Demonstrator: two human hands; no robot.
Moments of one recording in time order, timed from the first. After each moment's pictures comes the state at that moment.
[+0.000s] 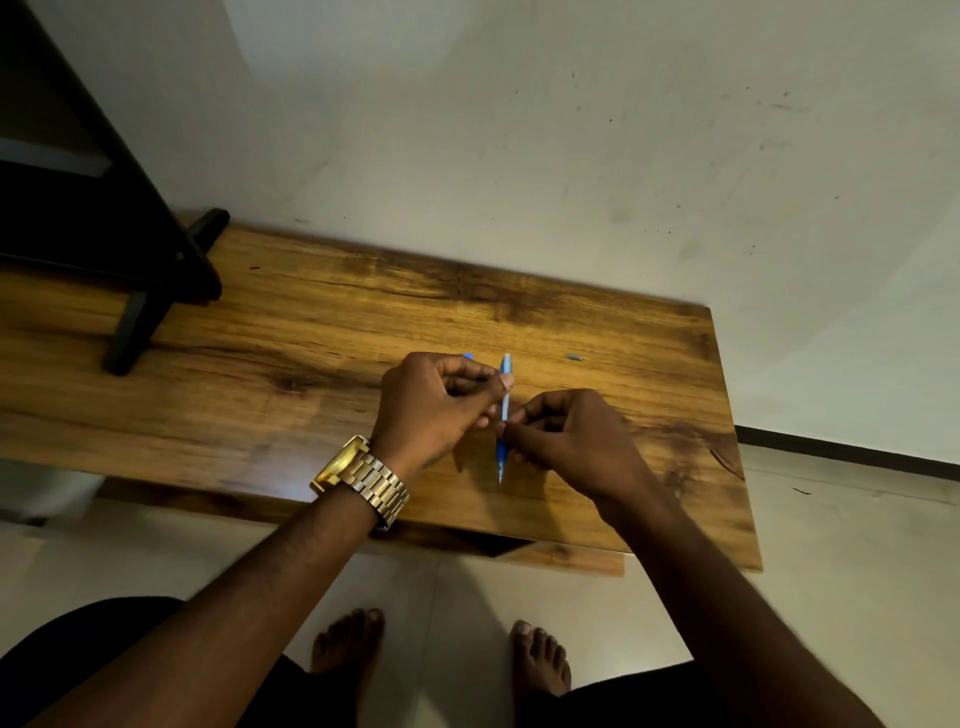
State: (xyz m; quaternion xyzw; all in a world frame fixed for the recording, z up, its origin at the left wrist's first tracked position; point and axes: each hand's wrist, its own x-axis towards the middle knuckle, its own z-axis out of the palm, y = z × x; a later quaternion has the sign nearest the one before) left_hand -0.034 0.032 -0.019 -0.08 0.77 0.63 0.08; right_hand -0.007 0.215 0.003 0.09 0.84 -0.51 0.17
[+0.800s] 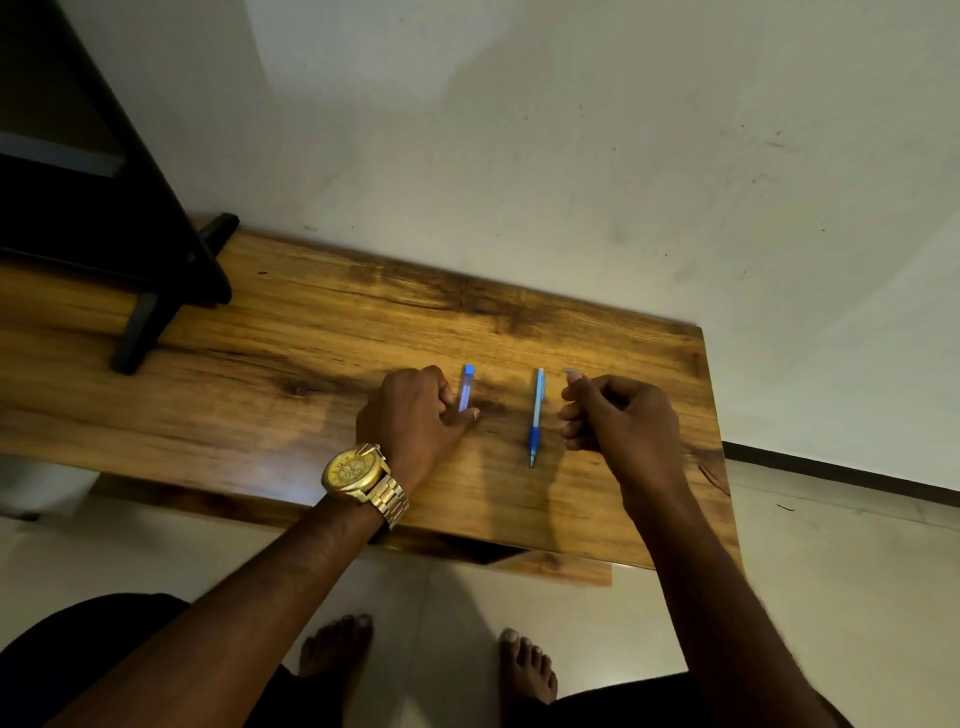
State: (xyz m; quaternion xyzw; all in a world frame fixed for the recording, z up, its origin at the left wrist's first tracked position) left_hand -0.041 0.018 -0.038 -0.06 0.95 0.31 0.01; right_hand -0.013 0.240 0.018 0.17 0.80 -0.58 0.01
